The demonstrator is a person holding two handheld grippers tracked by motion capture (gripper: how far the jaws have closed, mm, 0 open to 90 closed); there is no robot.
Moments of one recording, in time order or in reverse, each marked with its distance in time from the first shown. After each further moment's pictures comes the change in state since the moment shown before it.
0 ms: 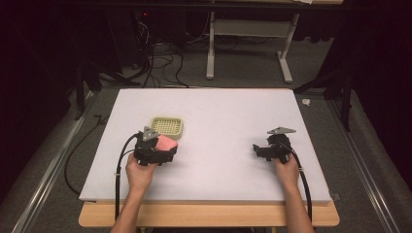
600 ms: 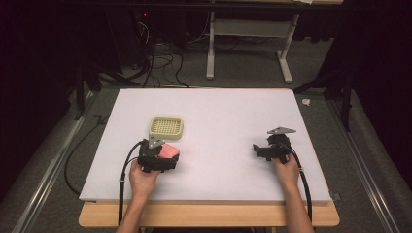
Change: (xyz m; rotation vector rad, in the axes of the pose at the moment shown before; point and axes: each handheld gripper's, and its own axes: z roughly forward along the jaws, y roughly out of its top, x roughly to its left) left arm -0.010 -0.023 0.013 0.052 0.022 0.012; right arm 0.000 0.000 0.000 0.000 -0.001 -0.001
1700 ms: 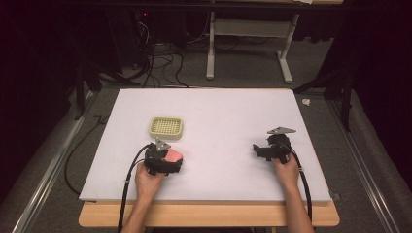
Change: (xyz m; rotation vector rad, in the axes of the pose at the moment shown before) left arm -0.005 -0.017 0.032 0.076 0.002 0.009; right arm 0.000 0.000 0.000 0.000 0.000 0.000
